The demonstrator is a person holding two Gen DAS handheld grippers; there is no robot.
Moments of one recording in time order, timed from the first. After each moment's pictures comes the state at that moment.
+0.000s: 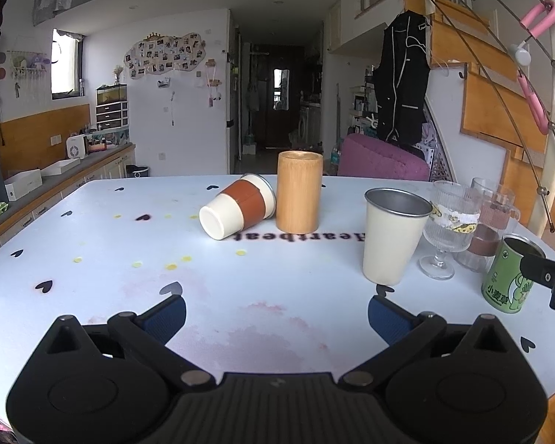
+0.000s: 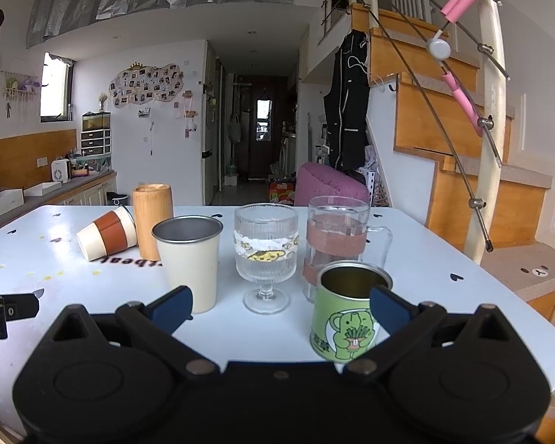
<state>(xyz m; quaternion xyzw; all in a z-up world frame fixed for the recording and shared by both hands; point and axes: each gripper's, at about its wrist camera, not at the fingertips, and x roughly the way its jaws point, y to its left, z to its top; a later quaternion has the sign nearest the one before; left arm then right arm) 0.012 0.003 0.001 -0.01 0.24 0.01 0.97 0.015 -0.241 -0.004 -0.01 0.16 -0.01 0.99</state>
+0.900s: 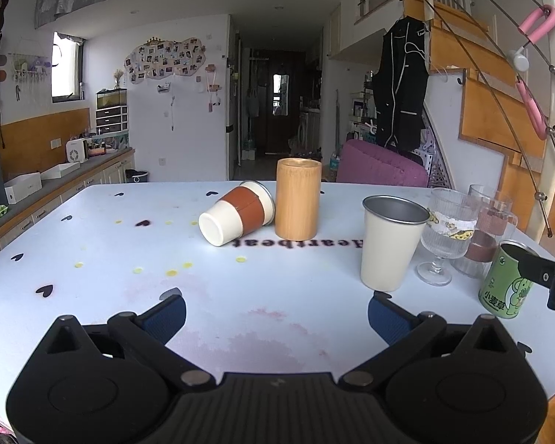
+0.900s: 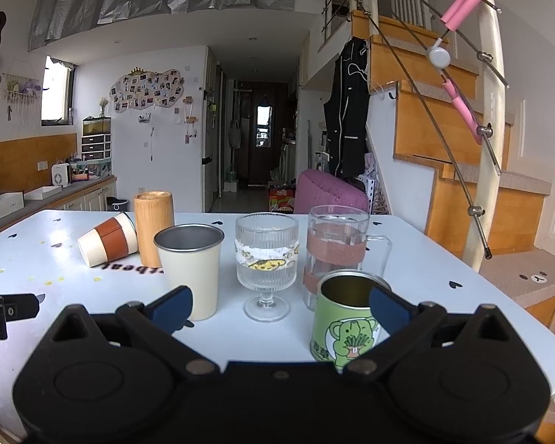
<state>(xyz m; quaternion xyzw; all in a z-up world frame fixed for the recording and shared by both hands) 0.010 0.003 0.006 -0.01 0.23 0.01 0.97 0.013 -0.239 0.000 -0.01 0.15 -0.01 0.99</state>
